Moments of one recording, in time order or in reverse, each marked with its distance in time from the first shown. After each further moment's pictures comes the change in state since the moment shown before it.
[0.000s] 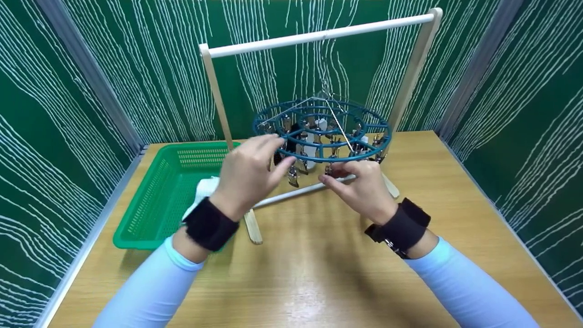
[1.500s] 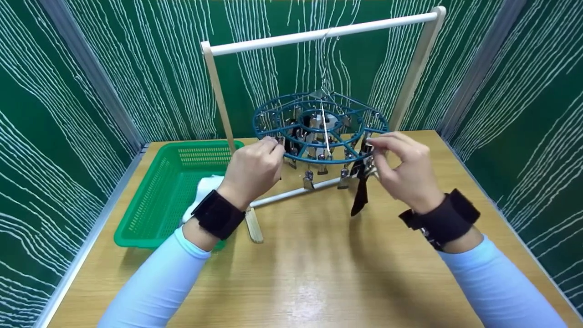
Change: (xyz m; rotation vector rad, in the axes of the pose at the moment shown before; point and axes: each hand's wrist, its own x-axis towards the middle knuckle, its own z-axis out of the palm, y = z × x) left_hand 0.001 -0.020 0.026 0.342 0.034 0.251; right_hand 0.009 0.017 -0.058 -0.132 0.202 -0.143
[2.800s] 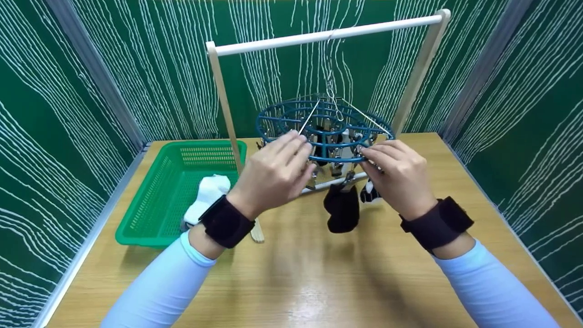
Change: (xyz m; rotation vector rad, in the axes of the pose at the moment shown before) left_hand 0.014 0.023 -0.015 -0.086 0.180 0.139; right_hand -0.005 -0.009 0.007 -0.259 -0.023 -0.246
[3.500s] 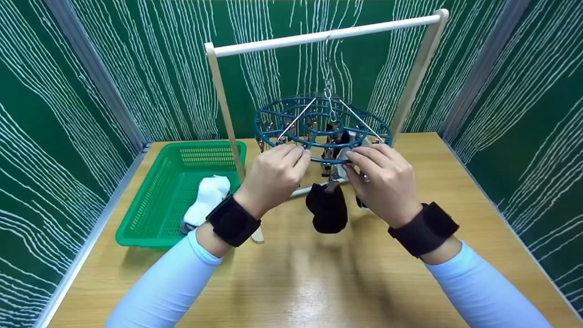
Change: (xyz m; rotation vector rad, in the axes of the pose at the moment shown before) left_hand -0.001 0.004 0.011 0.123 0.004 0.029; right_hand 0.006 -0.029 0.012 -0.010 0.097 -0.045
